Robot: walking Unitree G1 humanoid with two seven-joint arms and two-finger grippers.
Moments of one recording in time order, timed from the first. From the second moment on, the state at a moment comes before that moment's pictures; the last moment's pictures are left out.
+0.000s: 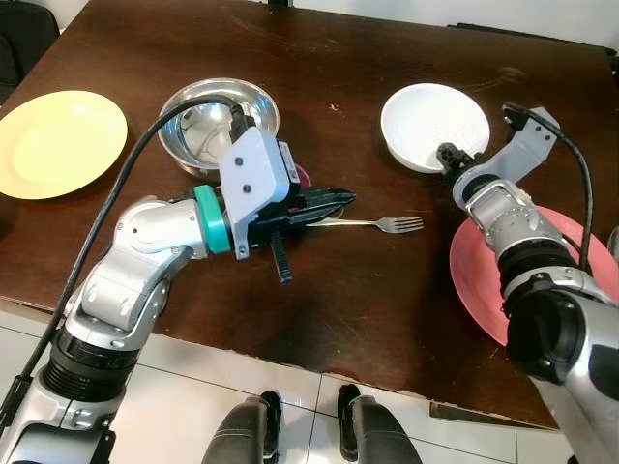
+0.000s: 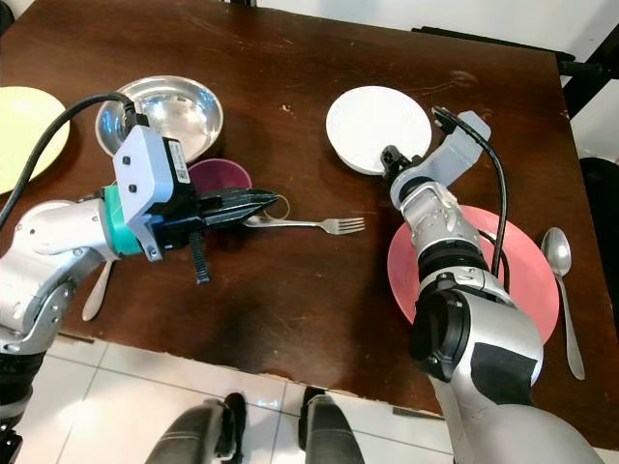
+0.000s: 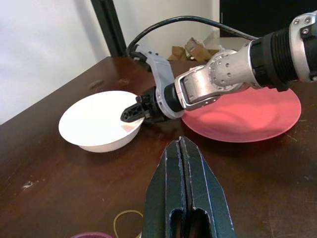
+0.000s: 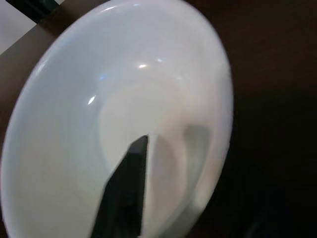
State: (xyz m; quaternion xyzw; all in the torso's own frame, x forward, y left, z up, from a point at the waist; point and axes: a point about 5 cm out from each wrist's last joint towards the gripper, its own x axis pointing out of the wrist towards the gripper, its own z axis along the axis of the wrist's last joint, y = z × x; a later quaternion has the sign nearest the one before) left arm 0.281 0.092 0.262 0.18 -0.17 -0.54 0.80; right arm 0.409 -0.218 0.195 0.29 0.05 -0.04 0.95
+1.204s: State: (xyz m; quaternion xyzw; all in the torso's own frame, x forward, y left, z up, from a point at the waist) left arm 0.315 0.137 0.270 0.13 -0.18 -0.33 0.92; right arm 0.324 -0.187 0.259 0.06 -0.29 0.04 0.95
